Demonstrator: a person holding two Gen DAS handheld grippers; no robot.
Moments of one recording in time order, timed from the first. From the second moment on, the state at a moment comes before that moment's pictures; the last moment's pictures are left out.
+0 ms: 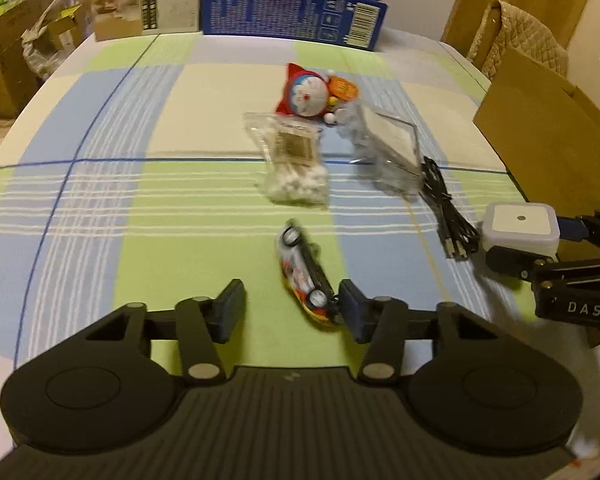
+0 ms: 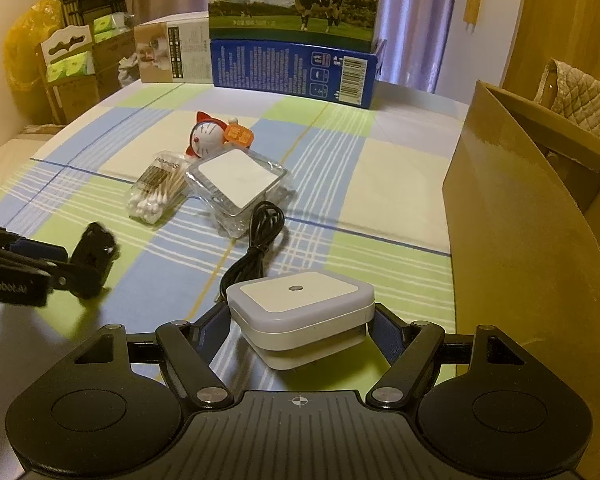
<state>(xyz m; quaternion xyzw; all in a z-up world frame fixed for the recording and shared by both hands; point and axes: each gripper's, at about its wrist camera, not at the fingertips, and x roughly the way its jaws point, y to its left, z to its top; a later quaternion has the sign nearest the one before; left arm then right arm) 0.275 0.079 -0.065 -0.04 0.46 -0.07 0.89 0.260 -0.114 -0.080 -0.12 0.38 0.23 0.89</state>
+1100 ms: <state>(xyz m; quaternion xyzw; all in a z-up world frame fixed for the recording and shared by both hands) 0.291 0.081 -0.057 -0.06 0.45 -0.08 0.89 0.256 -0.104 -0.075 -0.11 0.38 0.24 0.89</state>
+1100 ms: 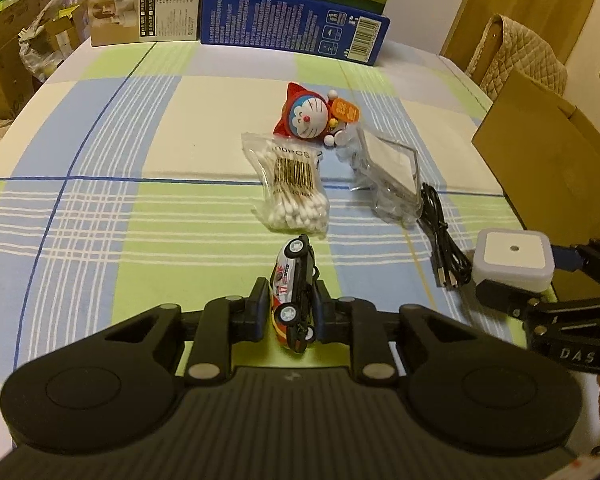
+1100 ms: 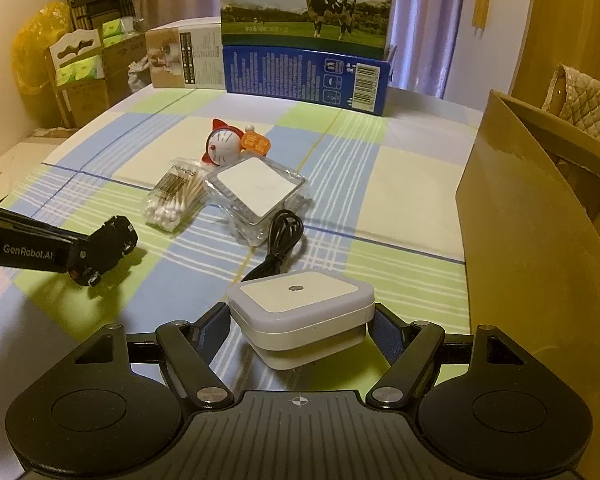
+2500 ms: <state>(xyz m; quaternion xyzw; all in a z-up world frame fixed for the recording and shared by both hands) 0.130 0.038 0.007 -0.16 0.42 -0.05 0.89 0.110 -0.152 -0.011 -0.07 0.29 0.22 0.93</state>
